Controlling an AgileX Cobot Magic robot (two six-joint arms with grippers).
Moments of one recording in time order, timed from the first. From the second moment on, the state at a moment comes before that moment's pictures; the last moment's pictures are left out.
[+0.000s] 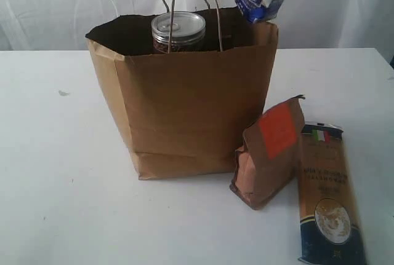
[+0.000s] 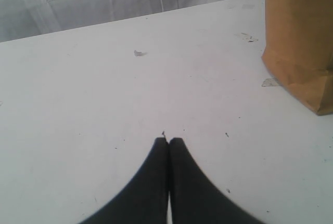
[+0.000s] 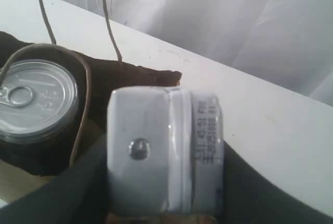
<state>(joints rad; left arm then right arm) -0.19 0.01 0.02 0.03 0.29 0.08 0.72 1.32 -1.43 -0.51 0.87 0.44</state>
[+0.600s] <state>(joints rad) -0.19 0.01 0.02 0.03 0.29 0.08 0.61 1.41 -1.43 -0.29 0.82 0.26</state>
